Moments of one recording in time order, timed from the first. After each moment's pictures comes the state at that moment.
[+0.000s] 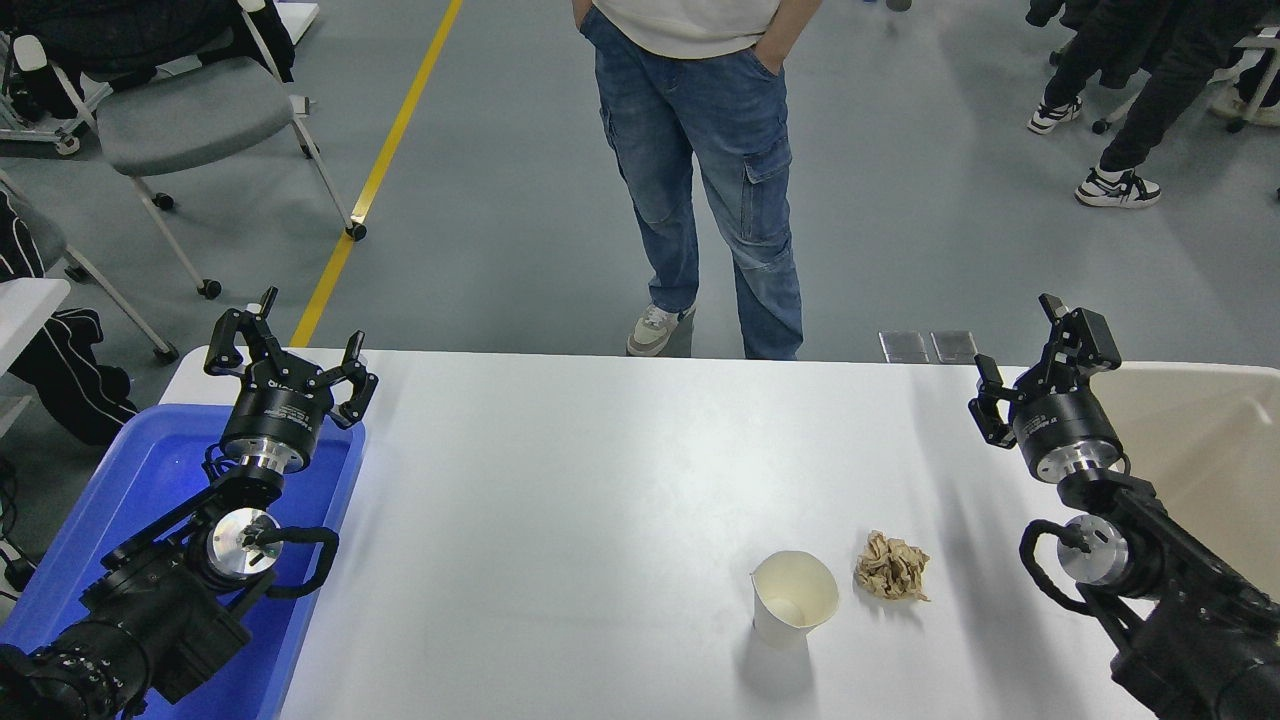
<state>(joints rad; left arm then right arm) -0.58 0.29 -0.81 -0.47 -0.06 -0.51 -0.60 0.51 -0.28 1.00 0.69 -0.40 0.05 0.48</state>
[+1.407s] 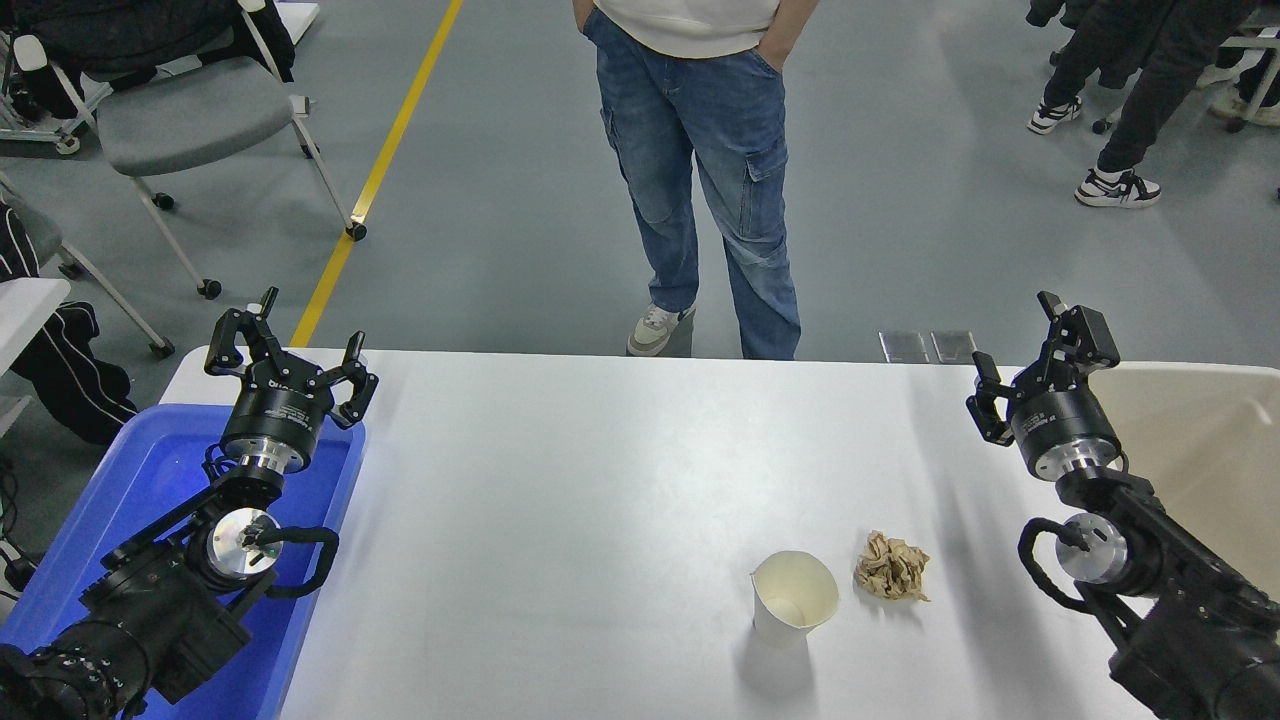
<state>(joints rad) -0.58 0.29 -0.81 -0.47 -0.06 -0.51 -0.60 0.51 -0.28 1.00 0.69 -0.40 0.05 0.48</state>
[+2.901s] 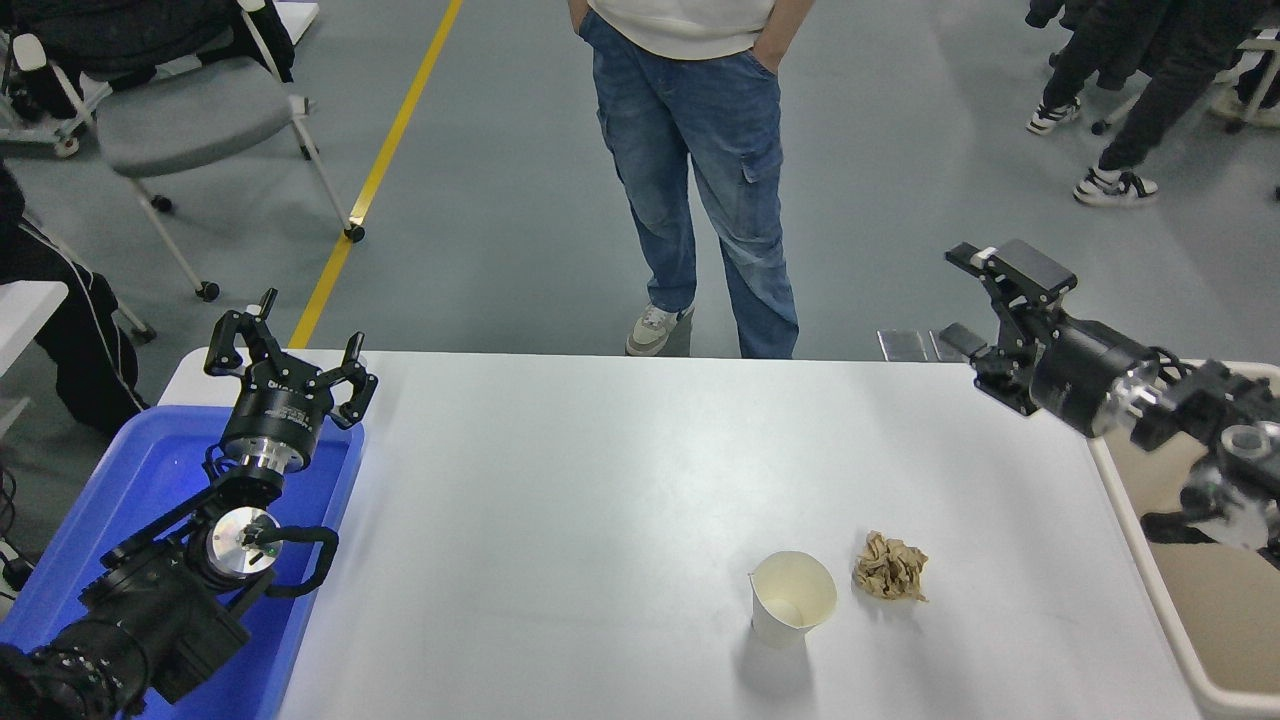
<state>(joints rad) -0.58 0.29 -0.81 -0.47 -0.06 -0.51 -0.60 0.80 -0.88 0.31 1.44 -0.75 0.03 0.20</state>
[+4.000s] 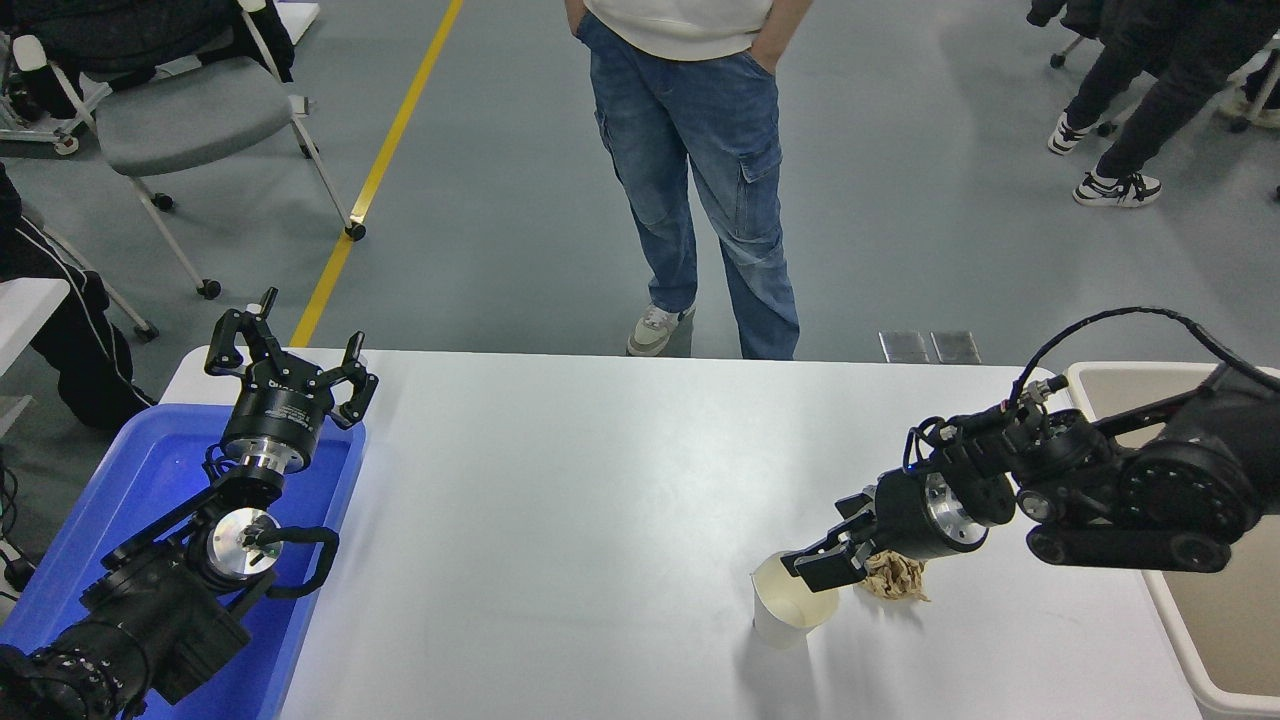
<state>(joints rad) -0.58 0.29 -0.81 -0.47 -0.06 -0.51 -0.60 1.47 -0.42 -0.78 1.34 -1.24 -0.03 0.21</state>
